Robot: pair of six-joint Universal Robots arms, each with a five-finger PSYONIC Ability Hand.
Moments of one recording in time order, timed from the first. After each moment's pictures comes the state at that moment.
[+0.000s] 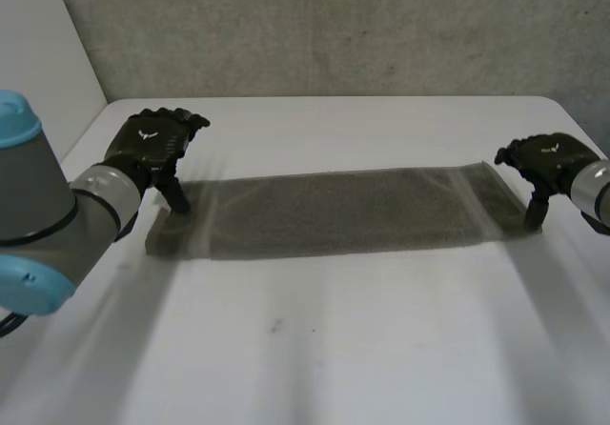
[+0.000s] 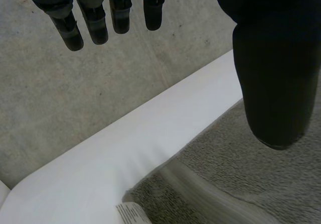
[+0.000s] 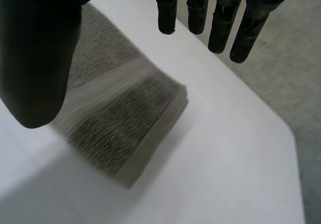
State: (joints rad) left arm 4.42 -1.92 -1.51 3.28 -1.43 3.37; right arm 1.58 -0.98 1.22 0.19 1.25 2.54; left_hand 0.17 0.16 0.17 0.17 0.03; right_hand 0.24 0.25 0.25 0.26 0.06
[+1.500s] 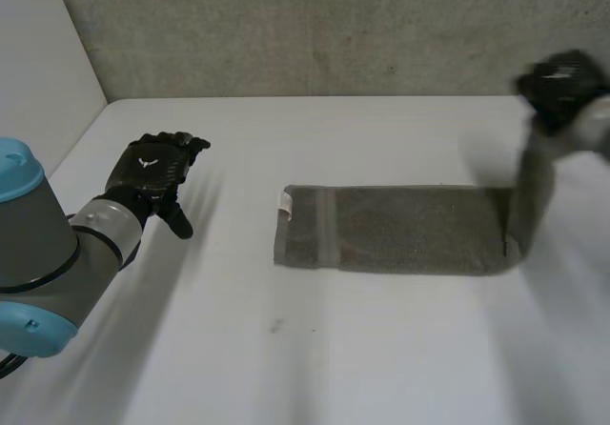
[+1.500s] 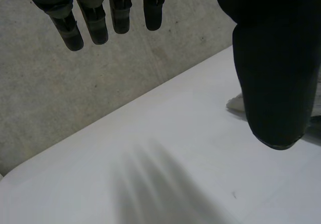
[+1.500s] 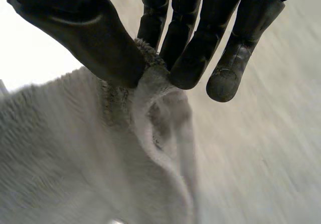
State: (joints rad) left arm 4.42 -1.88 -1.69 3.41 -1.43 3.34; right arm 1.67 -0.95 0.96 0.11 1.25 2.41; left_hand 0.17 0.16 0.17 0.17 0.03; right_hand 1.33 1.32 1.34 1.34 1.16
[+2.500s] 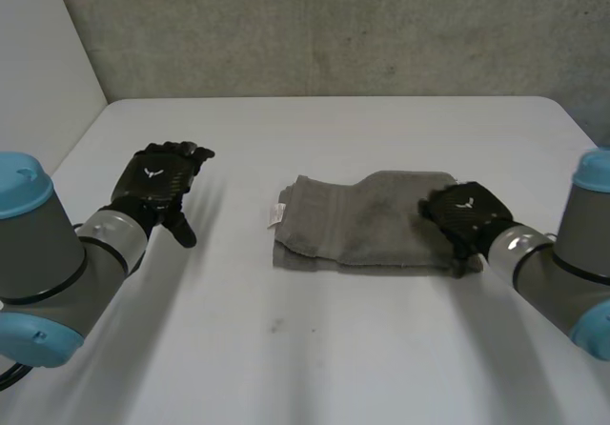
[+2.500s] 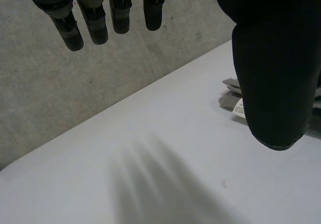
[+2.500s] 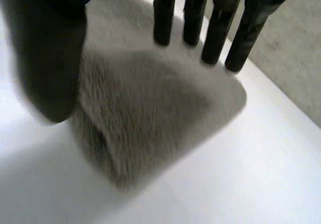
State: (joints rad) left arm 4.41 -1.89 -1.73 3.45 -1.43 3.35; right arm 1.81 -1.08 1.60 -0.11 1.29 2.57; left_hand 0.17 0.16 0.17 0.17 0.03; right_hand 0.43 0.42 0.43 0.42 0.27
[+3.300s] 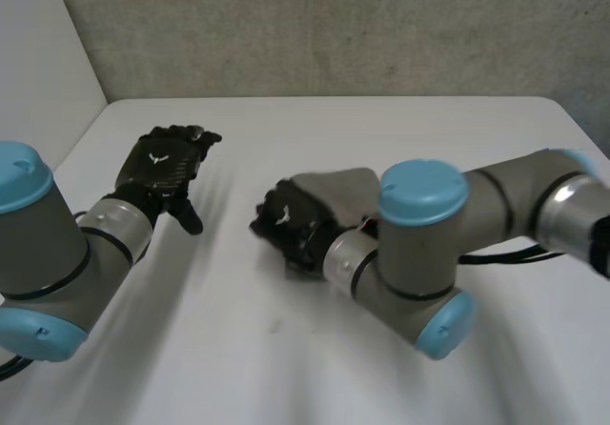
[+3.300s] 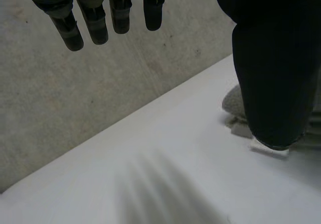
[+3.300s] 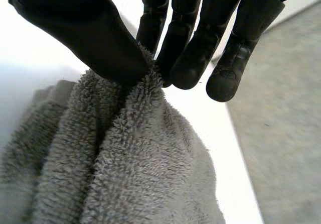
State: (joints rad) left arm 4.38 -1.86 -1.69 3.44 -1.44 3.35; right arm 2.30 -0.81 1.14 -0.09 1.23 2.27; left_hand 0.17 0.16 0.17 0.17 0.03; right_hand 1.32 1.33 1.34 1.34 1.17
